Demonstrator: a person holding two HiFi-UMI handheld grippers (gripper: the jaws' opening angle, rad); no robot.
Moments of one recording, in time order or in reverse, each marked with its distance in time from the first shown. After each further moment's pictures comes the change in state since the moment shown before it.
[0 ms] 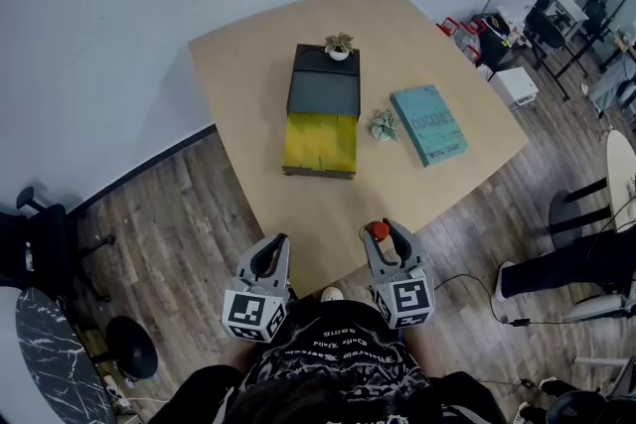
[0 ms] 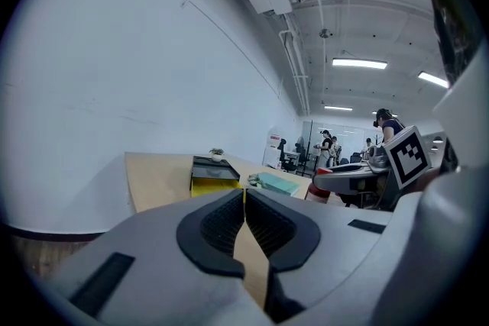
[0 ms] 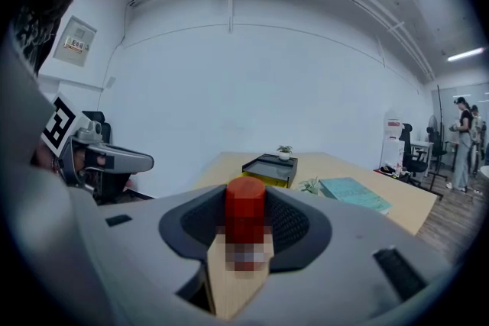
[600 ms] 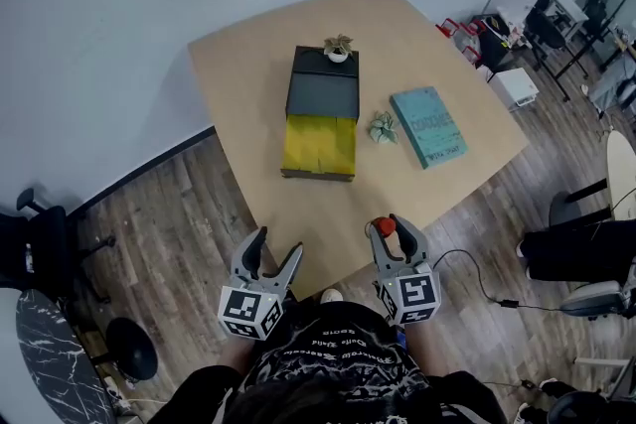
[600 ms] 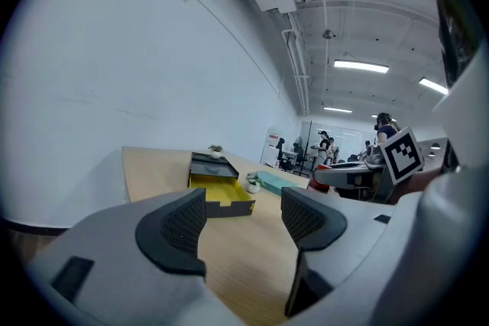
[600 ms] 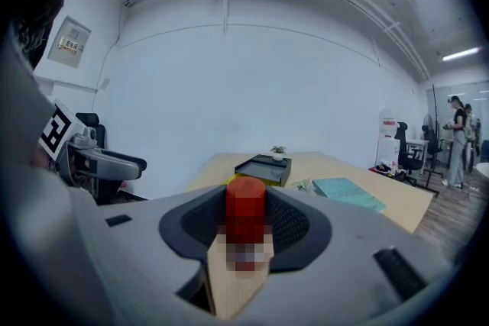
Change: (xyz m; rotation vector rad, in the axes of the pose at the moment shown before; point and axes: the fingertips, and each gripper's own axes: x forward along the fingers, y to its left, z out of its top) left arm 0.007 0.004 -0.003 -0.030 0.021 -0.023; right arm 0.004 -0.020 0.007 0.013 0.000 -0.027
